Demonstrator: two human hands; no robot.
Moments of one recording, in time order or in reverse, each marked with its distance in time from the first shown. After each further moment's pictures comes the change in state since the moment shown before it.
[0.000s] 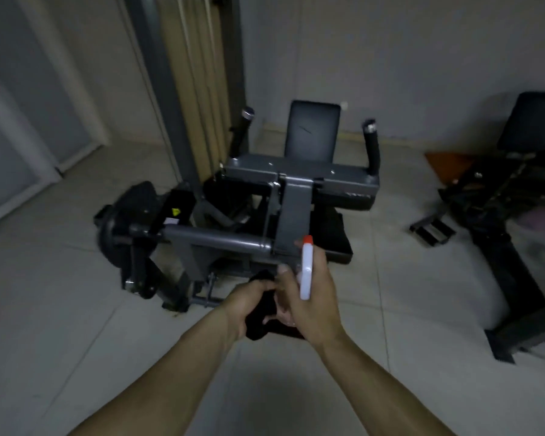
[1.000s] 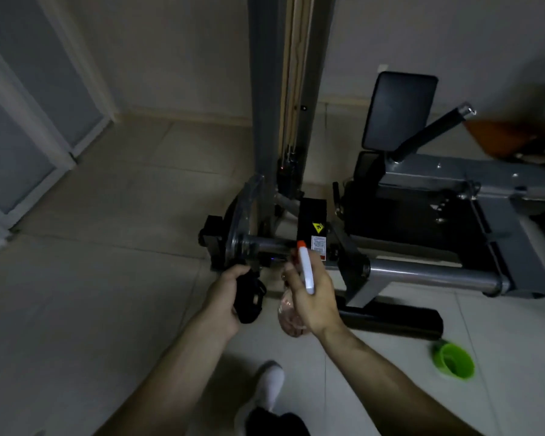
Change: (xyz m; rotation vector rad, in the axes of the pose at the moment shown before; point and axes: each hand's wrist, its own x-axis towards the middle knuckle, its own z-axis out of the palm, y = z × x) left_hand 0.104 0.166 -0.500 -0.302 0.135 -0.058; right_hand 0.122 -0.056 0.495 0.063 0.002 0.263
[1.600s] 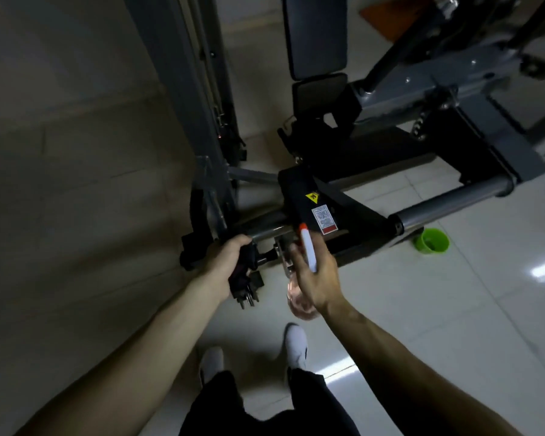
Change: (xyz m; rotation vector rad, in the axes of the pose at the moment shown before) left_hand 0.147 0.118 0.005 0.658 -0.122 -0.052; right_hand 0.070 0.040 0.094 -0.127 0.428 0.272
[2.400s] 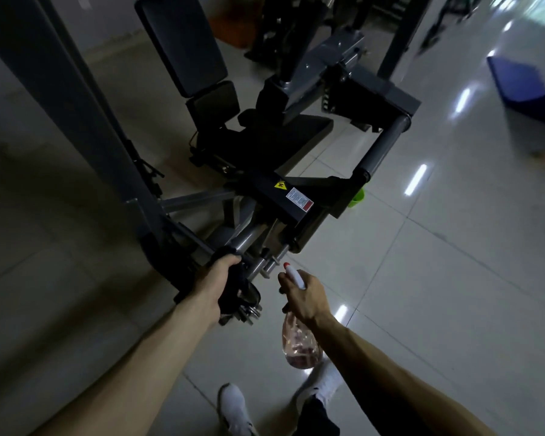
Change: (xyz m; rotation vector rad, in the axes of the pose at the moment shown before) left_hand 0.058 0.031 -0.087 0.350 -0.426 -0.036; right_hand -0.059 0.002 0.140 0.144 0.394 0.519
